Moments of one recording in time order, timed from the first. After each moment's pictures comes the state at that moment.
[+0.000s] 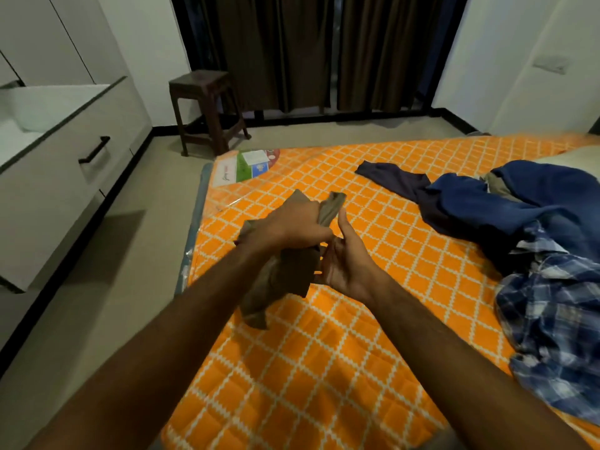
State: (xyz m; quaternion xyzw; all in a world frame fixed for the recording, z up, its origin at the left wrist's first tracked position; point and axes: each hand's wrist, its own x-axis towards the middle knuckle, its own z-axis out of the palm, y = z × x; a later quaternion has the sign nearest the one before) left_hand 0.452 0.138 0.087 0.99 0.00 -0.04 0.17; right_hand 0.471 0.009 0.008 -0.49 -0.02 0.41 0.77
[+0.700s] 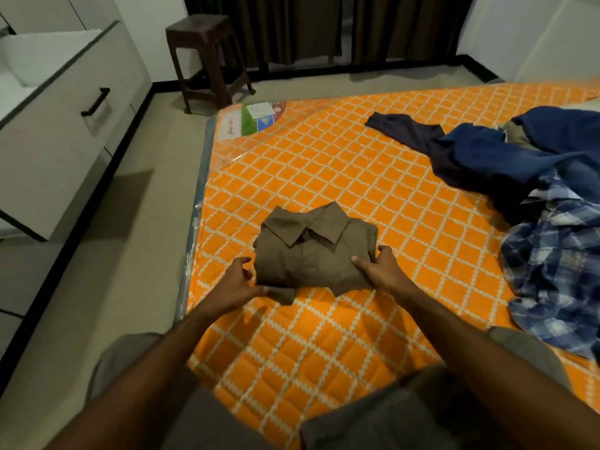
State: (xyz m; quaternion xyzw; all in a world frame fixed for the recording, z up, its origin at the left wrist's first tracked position) left_hand 0.287 0.219 -0.108 0.86 0.22 -0.12 0.45; right_hand 0.444 -0.078 -0.121 -0.86 -0.02 0.24 0.45
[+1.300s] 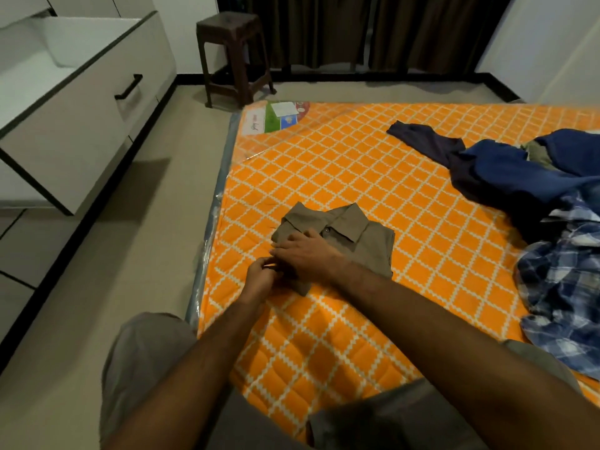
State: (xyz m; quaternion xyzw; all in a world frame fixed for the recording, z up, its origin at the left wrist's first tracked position) left_hand 0.297 0.181 -0.129 0.59 0.38 0.04 0.71; right_hand 0.391 0.075 -0.064 -0.79 -0.61 0.00 -0.10
